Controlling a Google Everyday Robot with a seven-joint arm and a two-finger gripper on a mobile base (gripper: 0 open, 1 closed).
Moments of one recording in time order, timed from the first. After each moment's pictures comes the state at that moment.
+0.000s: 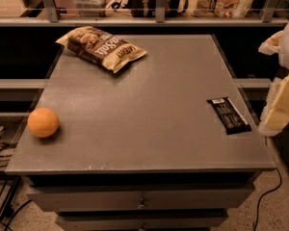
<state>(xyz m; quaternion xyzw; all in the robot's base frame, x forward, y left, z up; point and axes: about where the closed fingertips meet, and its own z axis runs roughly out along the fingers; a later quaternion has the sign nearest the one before) 0.438 -0.217 0.976 -0.60 0.78 -0.03 0.16</state>
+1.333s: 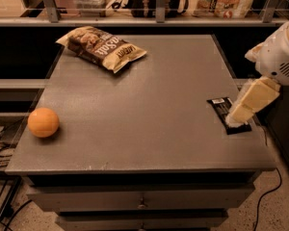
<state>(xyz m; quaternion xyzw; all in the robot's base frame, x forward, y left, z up) 0.482 -0.199 0.940 -0.54 0.81 0.02 0.23</state>
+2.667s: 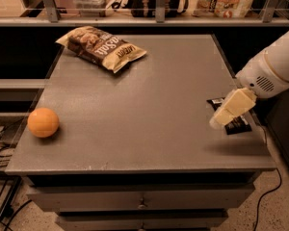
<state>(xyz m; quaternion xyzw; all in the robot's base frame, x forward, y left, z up) 0.513 -0.200 0.878 -0.47 0.85 0.08 0.23</state>
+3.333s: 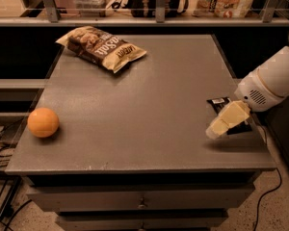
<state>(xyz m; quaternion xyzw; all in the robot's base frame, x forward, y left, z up) 0.510 -0.205 0.833 -0.43 0.88 0.11 0.19</state>
